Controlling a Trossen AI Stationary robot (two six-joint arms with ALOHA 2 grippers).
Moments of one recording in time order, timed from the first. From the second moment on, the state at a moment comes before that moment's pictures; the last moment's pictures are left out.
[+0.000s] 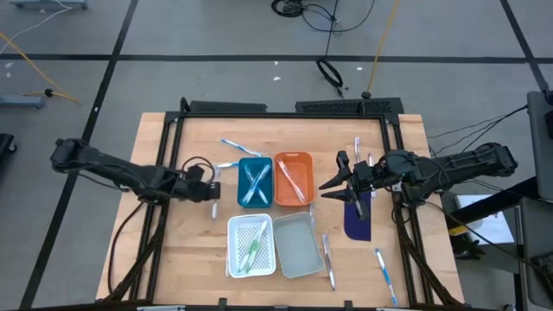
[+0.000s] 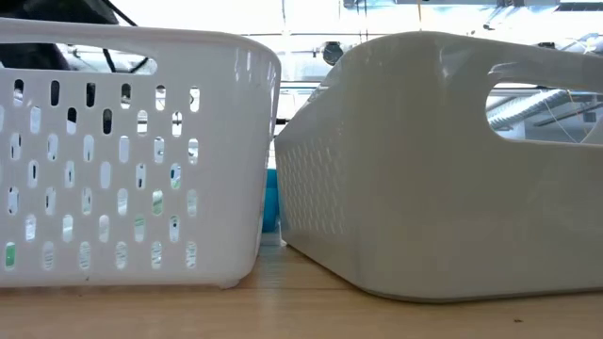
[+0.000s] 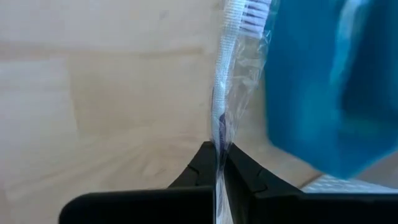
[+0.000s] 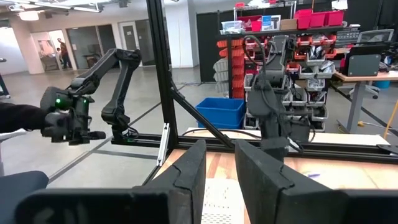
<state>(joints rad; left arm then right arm) -0.20 0.90 0.42 -0.54 -0.26 -1.65 0.16 0.93 0.80 0.25 -0.13 0.09</state>
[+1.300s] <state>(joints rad) -0.34 0.75 0.42 0.56 -0.47 -0.47 0.16 0.93 0.80 0.25 -0.13 0.09</state>
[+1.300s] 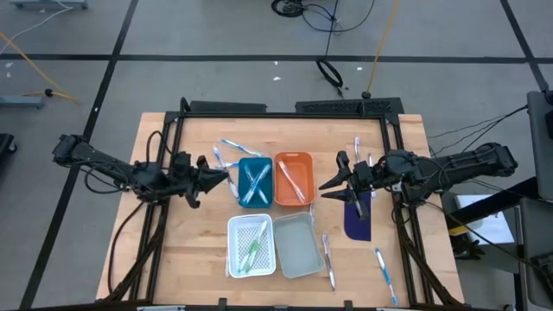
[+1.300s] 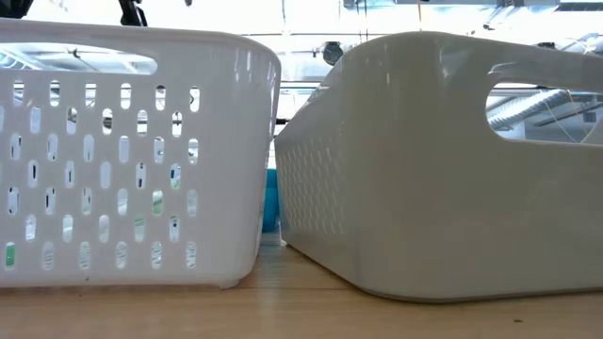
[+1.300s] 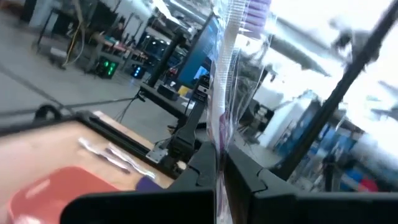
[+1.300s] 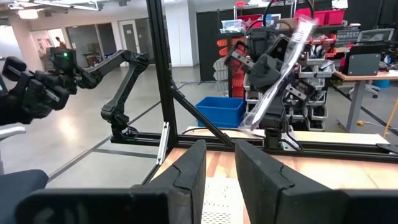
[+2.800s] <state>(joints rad) -0.31 1.30 0.81 0.55 -0.44 -0.84 0.10 1.08 0.80 0.43 -0.13 0.25</state>
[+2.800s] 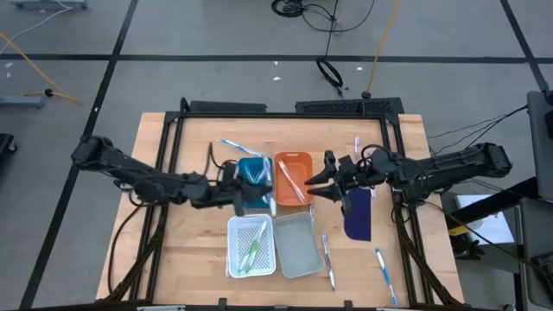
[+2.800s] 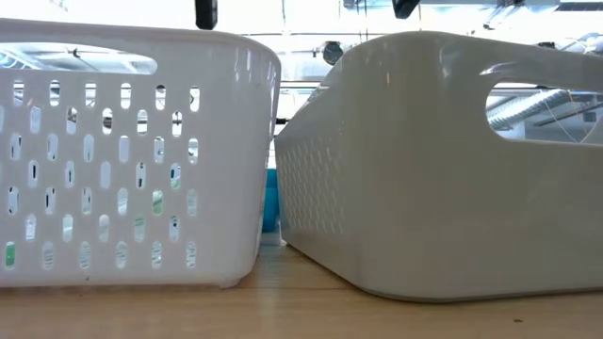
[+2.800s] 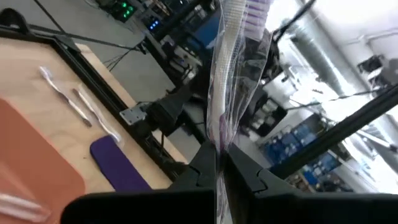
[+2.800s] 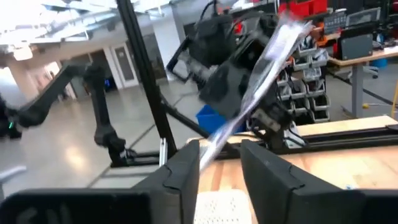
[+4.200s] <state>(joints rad) -0.21 1.58 1.17 0.36 -0.25 -0.81 0.07 1.19 0.80 0.62 -0.10 0.50</state>
